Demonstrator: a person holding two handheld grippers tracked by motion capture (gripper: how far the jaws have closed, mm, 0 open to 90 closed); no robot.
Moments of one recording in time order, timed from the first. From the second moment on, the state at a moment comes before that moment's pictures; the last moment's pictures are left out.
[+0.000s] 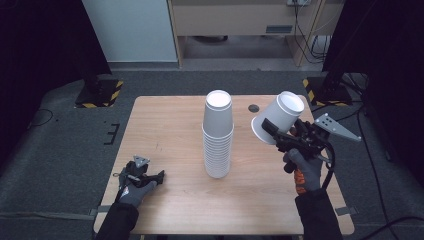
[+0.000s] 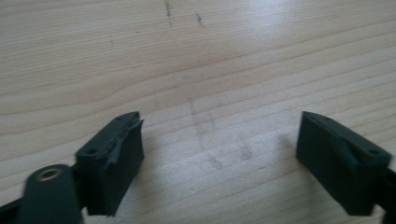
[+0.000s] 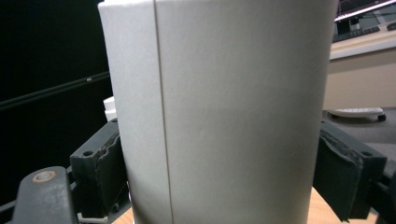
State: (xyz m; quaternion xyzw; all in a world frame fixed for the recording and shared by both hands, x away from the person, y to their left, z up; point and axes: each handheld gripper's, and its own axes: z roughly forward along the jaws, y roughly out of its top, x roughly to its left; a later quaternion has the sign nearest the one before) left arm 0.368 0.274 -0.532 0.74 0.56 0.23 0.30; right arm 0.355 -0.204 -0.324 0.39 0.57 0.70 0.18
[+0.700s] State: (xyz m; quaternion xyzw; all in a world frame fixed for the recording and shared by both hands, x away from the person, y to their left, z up) left arm 0.355 0.255 -0.503 0.74 0.45 0.26 0.42; right arm 0.347 -0.221 -0.377 0.44 0.54 0.70 0.13
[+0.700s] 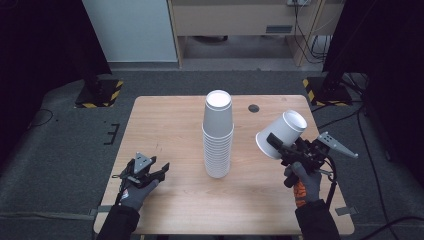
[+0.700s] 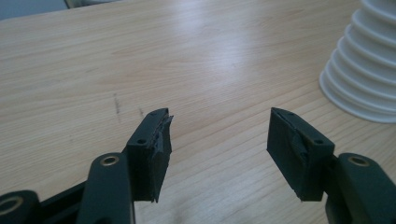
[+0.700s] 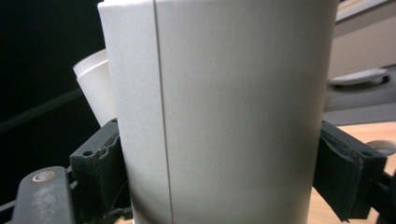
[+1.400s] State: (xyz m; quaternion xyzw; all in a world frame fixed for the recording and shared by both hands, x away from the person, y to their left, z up) left arm 0.327 0.208 -0.478 0.71 0.36 0.27 0.55; right arm 0.340 -0.230 -0.402 0.48 0.52 0.70 0.09
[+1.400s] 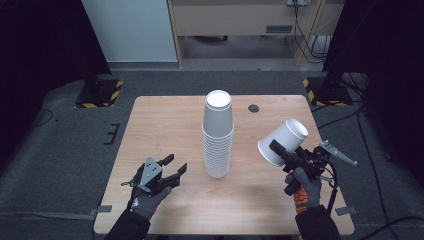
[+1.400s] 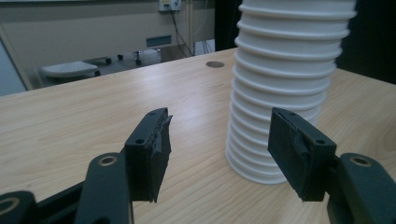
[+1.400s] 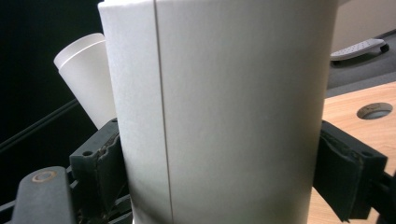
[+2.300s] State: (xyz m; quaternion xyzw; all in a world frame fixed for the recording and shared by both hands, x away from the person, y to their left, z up) left arm 0.301 0.124 -0.466 0.72 0.25 0.24 0.60; right arm 0.336 -0.231 -0.415 0.50 0.51 0.70 0.07
